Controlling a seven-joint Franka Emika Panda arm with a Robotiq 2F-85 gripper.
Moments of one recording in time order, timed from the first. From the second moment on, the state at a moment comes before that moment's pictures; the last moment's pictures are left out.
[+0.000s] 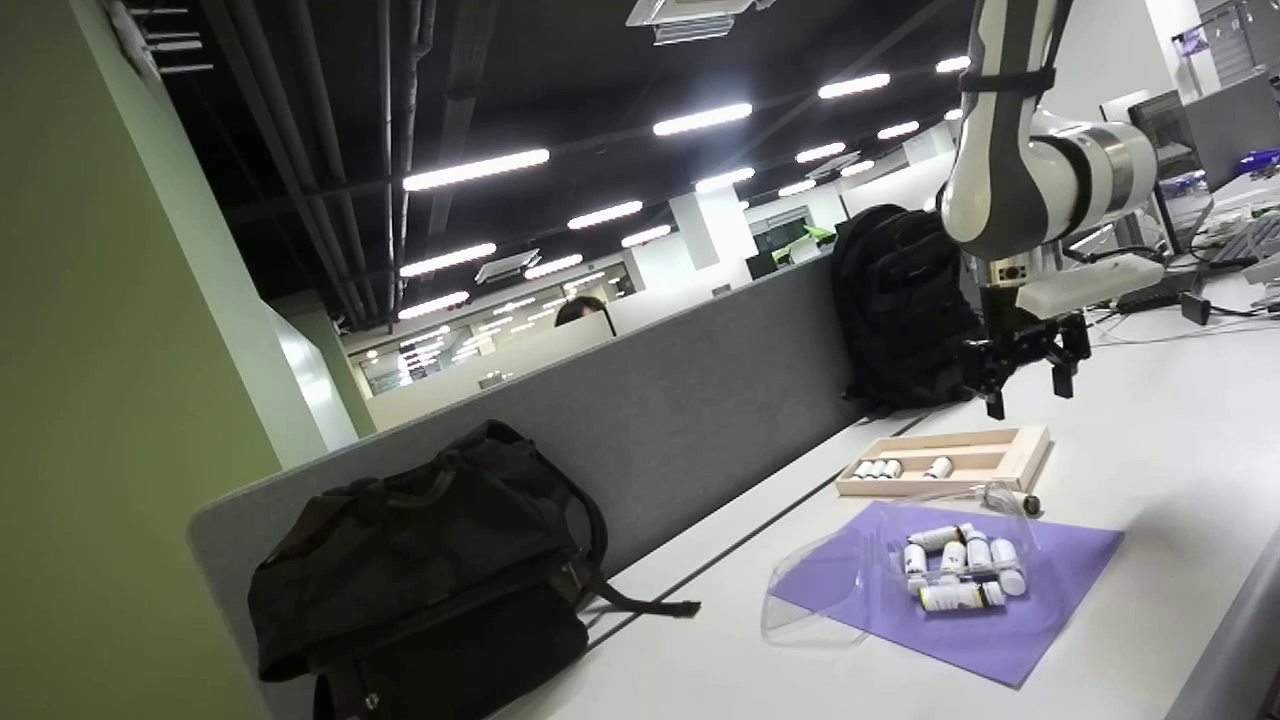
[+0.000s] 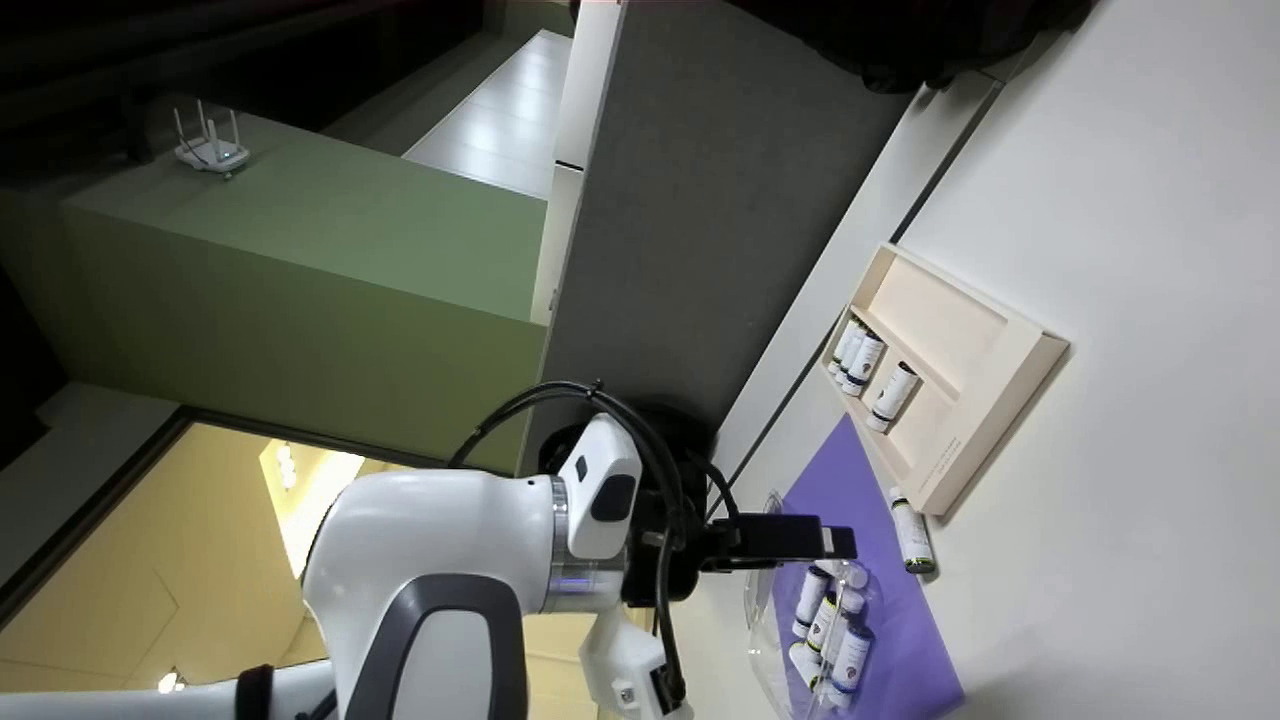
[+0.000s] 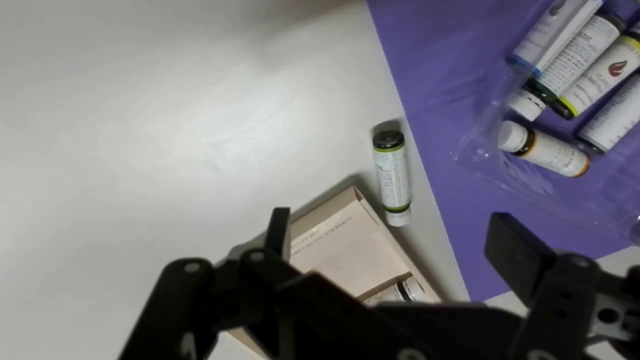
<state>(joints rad) 0.00 0.03 -0.12 -2.75 0.30 2.99 0.00</state>
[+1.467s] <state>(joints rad) 0.21 0.34 -0.33 -2.52 -0.25 2.87 0.42</state>
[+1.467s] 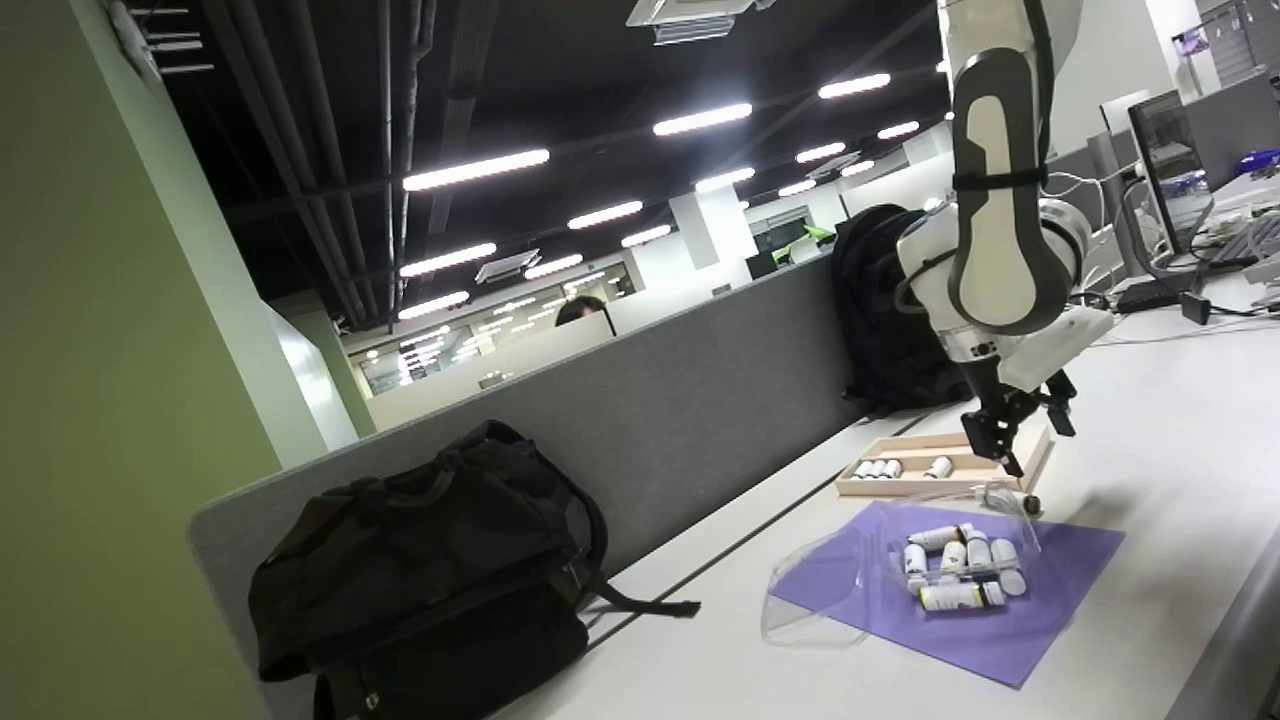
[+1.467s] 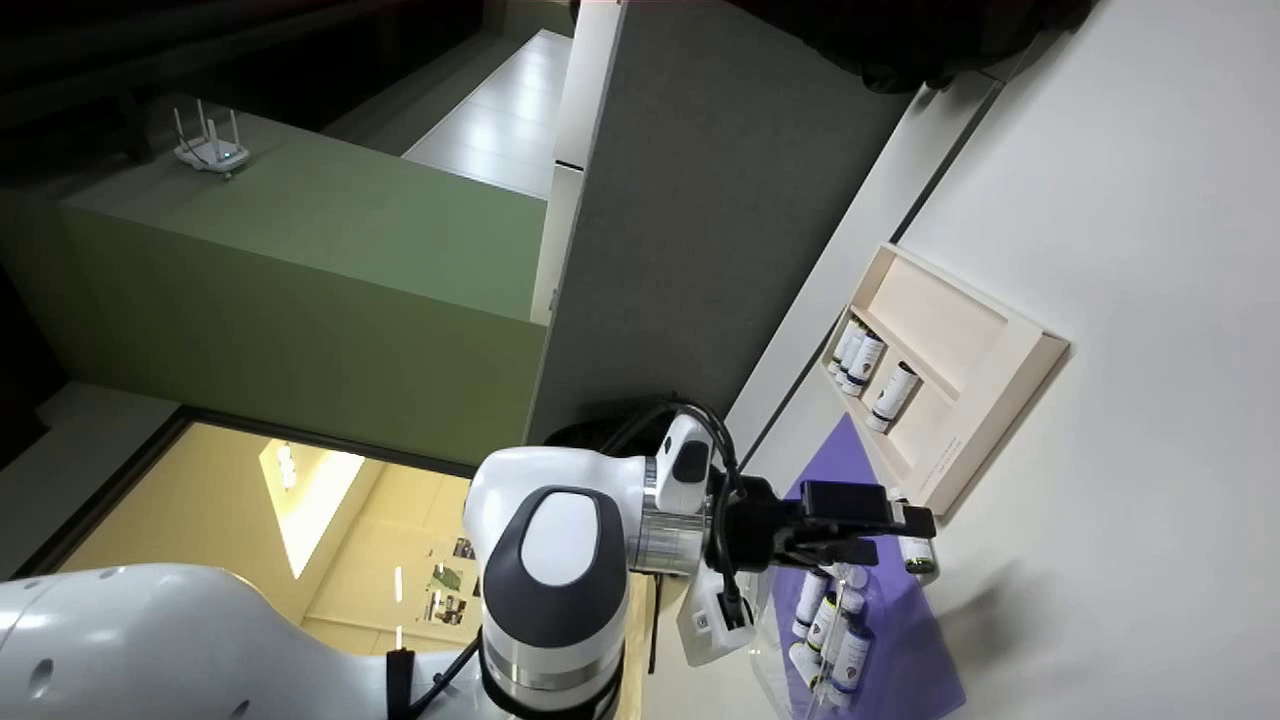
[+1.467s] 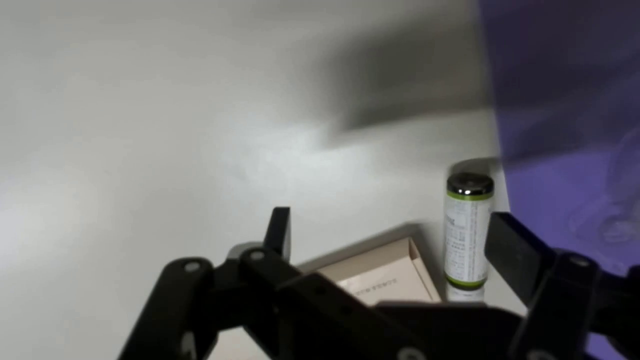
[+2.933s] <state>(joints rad) -0.08 0.36 -0.01 -2.56 0.21 3.01 0.15</state>
